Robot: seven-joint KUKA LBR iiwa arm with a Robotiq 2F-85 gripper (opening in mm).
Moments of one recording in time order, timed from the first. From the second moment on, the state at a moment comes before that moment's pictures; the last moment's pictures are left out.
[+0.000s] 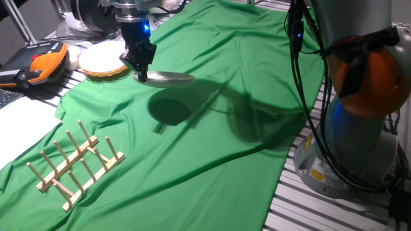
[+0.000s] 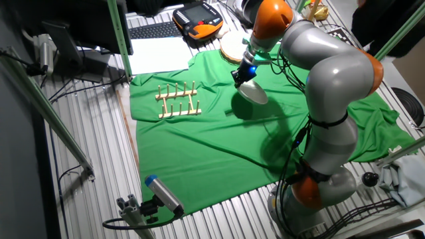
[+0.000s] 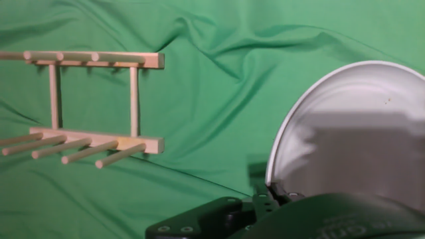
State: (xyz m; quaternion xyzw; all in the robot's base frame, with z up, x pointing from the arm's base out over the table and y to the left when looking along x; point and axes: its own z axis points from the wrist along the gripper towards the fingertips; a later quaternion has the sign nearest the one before) arm 0.560 0.072 0.193 -0.02 -0.99 -0.13 0.06
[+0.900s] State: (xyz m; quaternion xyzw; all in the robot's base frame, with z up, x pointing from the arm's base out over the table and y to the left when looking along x) arm 0.560 0.072 0.193 -0.06 -0.99 -0.11 0.01
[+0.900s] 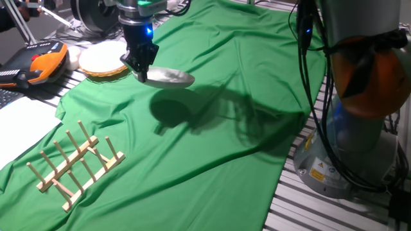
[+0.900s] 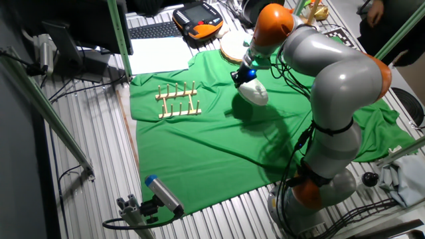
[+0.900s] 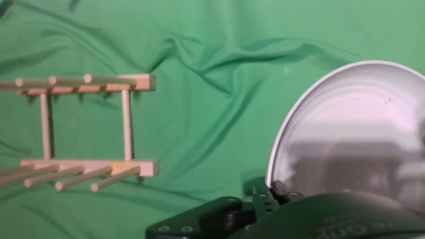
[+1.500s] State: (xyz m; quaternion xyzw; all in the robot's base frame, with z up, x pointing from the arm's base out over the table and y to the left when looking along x) arm 0.560 0.072 0.193 -0.06 -0.99 -0.11 0.02
